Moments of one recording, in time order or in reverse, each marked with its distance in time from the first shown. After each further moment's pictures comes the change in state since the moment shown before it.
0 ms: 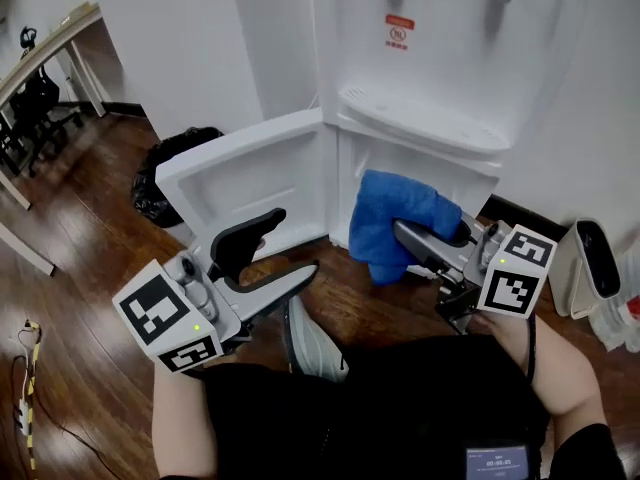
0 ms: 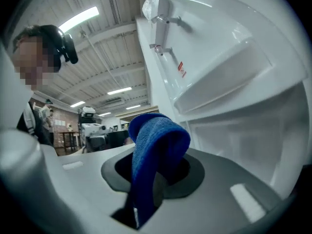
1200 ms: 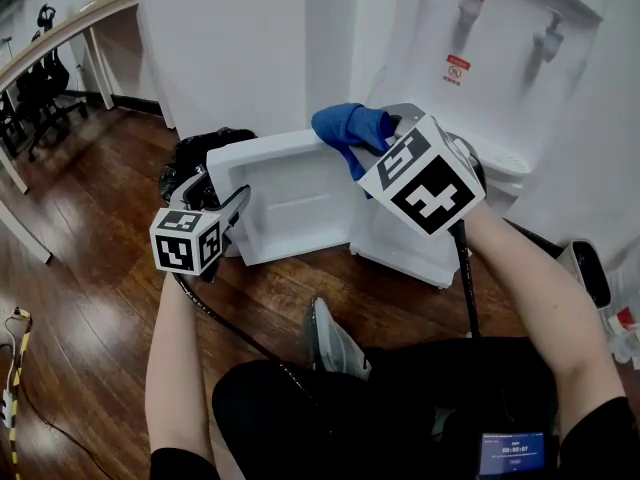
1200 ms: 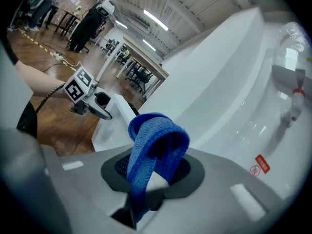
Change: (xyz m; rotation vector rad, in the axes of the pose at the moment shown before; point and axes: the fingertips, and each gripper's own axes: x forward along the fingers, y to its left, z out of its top) left arm -0.116 0.256 -0.090 0.023 0.182 0.698; right arm 0.169 0.018 0.071 -0.935 0.533 -0.387
